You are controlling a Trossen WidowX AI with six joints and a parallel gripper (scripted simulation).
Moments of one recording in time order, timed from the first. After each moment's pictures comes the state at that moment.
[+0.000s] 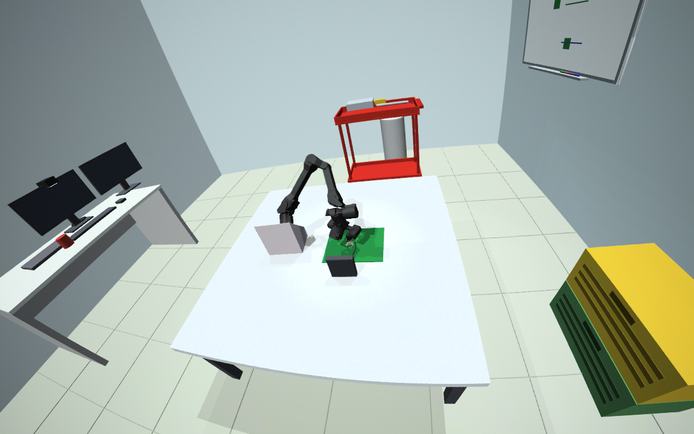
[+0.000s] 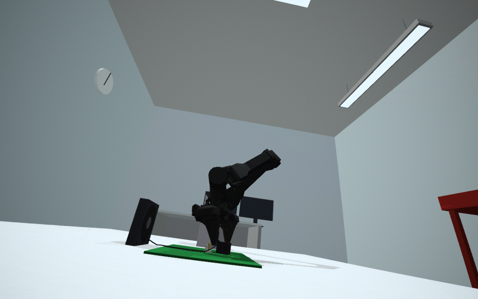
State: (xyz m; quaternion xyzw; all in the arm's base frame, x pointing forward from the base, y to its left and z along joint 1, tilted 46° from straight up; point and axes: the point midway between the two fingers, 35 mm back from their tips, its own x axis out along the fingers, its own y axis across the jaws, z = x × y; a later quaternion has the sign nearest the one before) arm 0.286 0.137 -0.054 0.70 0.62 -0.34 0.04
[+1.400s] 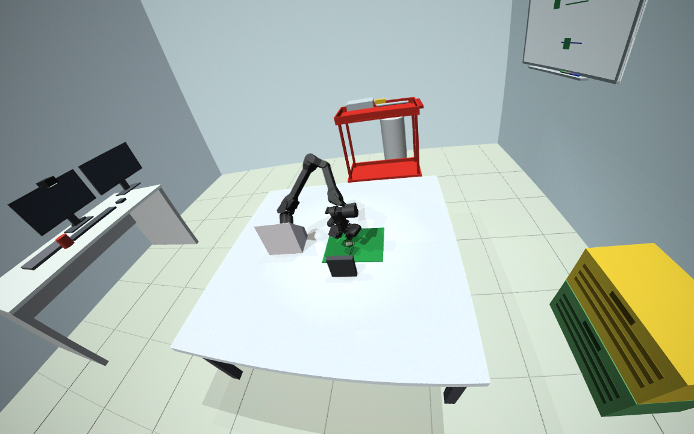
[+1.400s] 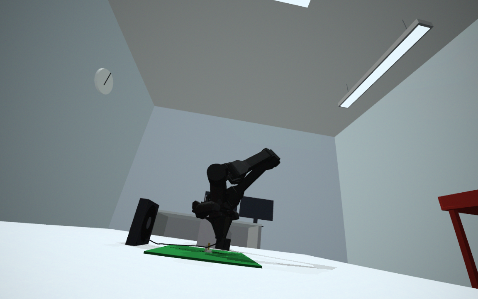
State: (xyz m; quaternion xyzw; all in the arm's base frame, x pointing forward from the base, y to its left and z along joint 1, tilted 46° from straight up) arm 0.288 0.129 -0.047 0.70 0.62 -0.35 0.03
